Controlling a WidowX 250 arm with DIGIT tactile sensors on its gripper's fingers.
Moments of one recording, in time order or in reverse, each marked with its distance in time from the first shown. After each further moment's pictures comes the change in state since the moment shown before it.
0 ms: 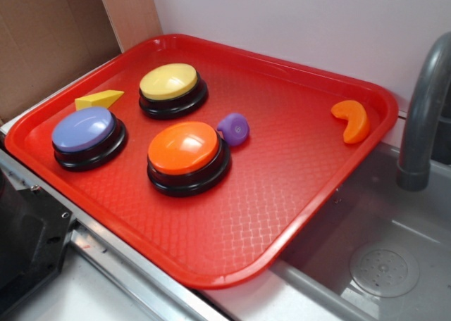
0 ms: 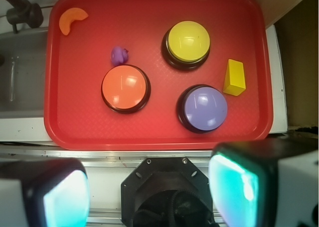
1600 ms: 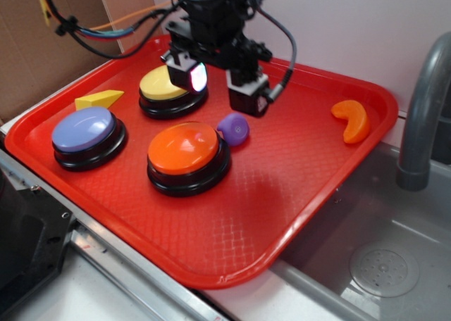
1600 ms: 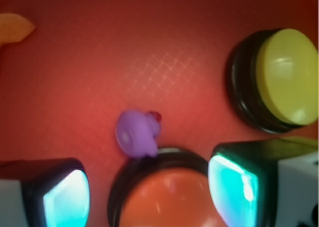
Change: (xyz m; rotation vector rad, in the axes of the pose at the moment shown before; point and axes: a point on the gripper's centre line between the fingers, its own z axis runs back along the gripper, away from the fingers) arm 0.116 -0.043 -0.193 0.166 0.074 0.175
